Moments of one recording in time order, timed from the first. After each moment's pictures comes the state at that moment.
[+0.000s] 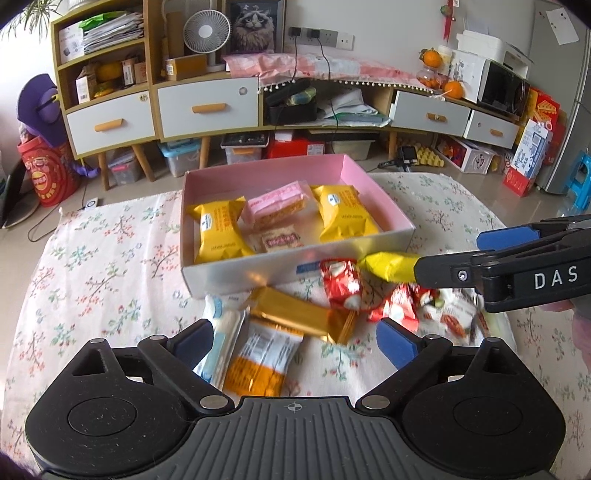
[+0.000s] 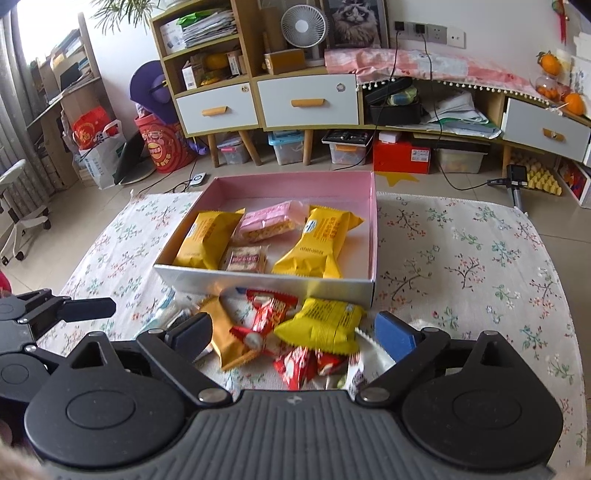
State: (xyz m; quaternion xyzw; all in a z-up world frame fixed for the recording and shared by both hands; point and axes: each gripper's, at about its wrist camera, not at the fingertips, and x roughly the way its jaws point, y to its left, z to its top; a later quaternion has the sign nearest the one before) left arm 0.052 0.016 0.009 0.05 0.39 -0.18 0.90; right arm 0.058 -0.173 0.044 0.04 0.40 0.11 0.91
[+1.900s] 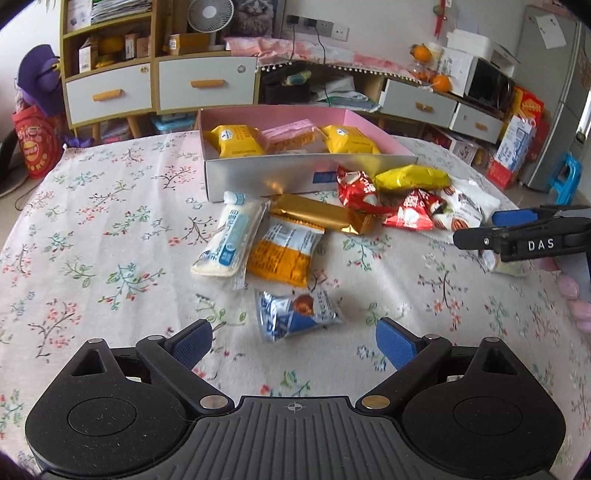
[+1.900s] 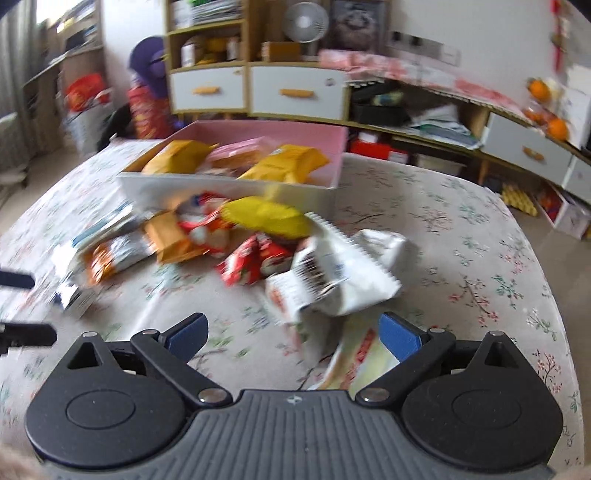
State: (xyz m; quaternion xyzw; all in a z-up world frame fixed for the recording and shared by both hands) left arm 0.005 0.068 -0.058 0.01 0.39 -0.21 0.90; right arm 0.013 -0.195 -0.015 -0.02 0.37 0.07 0.93
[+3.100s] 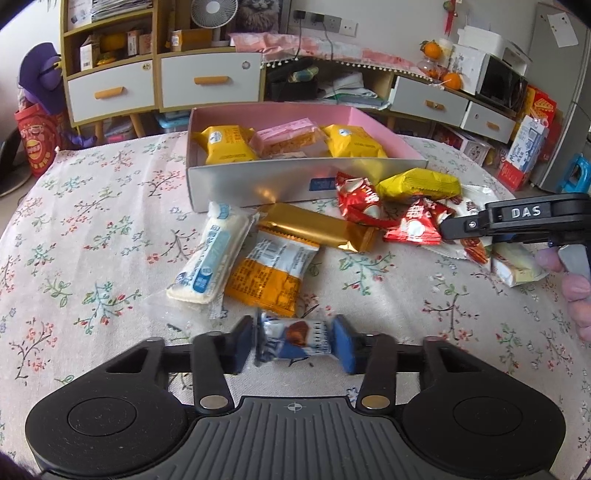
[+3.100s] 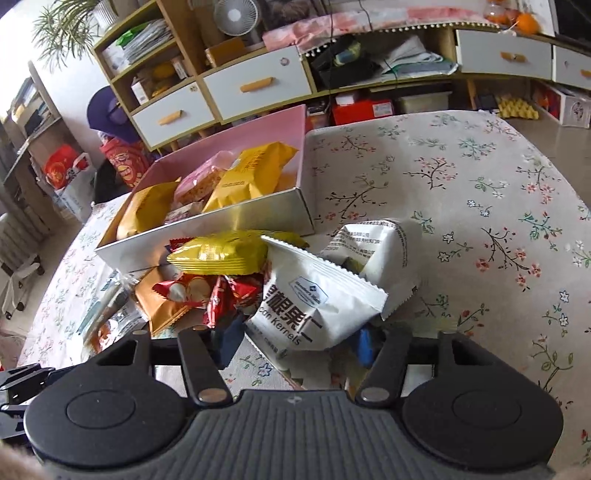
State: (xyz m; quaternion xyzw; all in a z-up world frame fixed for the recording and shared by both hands) left arm 0.024 0.042 -0.059 0.02 0.39 -0.19 0.90; right arm 0.050 -0.220 -0.022 0.13 0.41 0.07 0.90
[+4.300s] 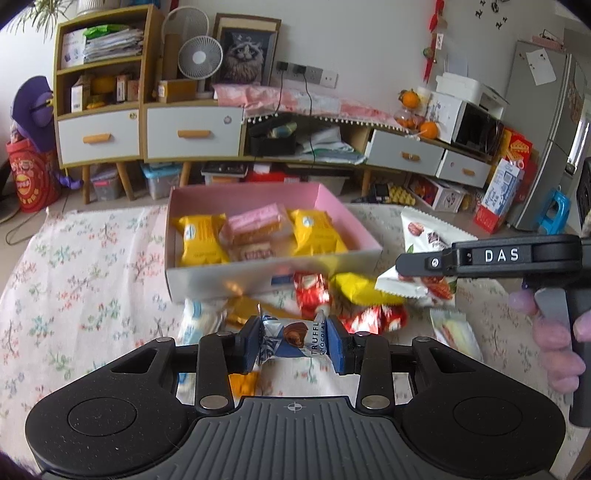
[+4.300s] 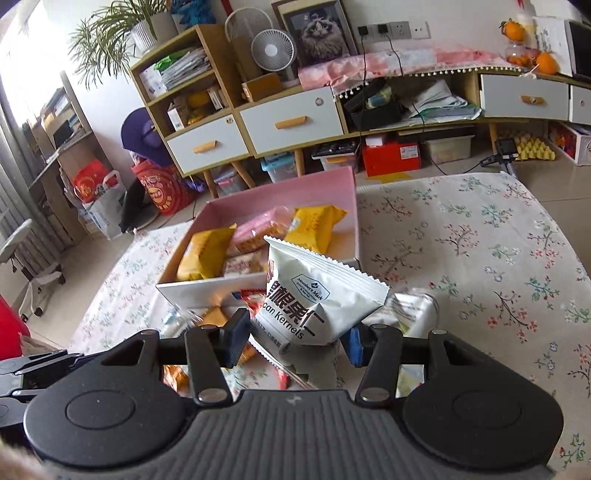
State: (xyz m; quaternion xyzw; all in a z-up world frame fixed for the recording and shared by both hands) left arm 0.031 0.029 0.009 -0.01 0.33 -0.22 0.92; right arm 0.045 -0.201 0.034 0.14 0.36 0.10 0.92
